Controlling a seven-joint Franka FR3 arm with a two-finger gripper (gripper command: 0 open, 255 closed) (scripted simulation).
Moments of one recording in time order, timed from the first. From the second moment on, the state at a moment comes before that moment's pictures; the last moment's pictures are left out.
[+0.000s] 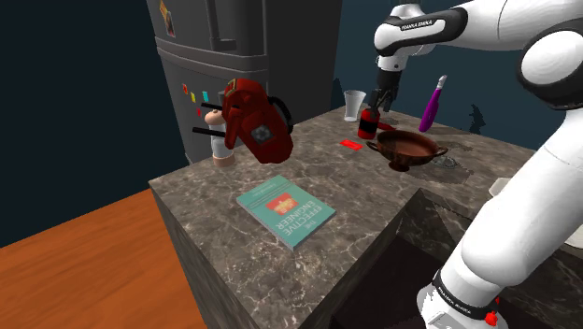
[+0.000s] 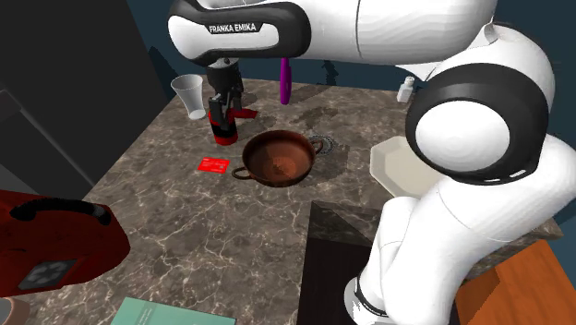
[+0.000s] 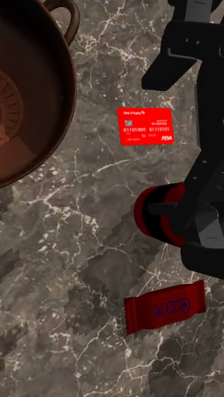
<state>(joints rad) -0.03 -0.12 -0.47 -1.88 -0.05 1.78 -0.47</state>
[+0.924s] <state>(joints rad) -0.08 0.14 -0.53 -1.71 0.08 1.83 -0.65</state>
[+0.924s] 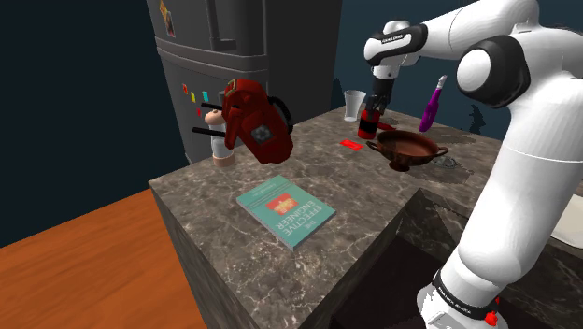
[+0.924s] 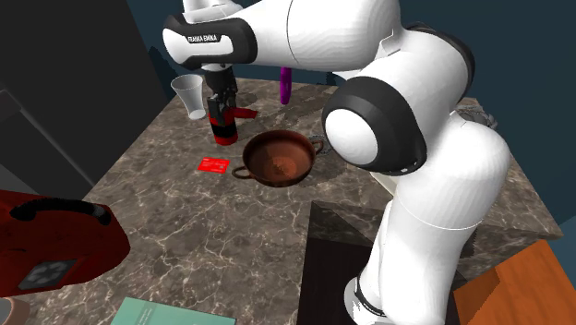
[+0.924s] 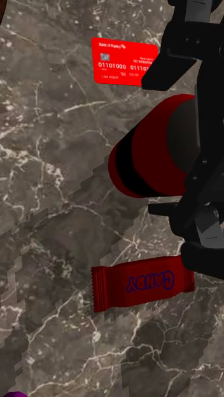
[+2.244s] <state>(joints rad) -0.08 0.15 -0.53 -1.68 0.08 1.80 -0.65</state>
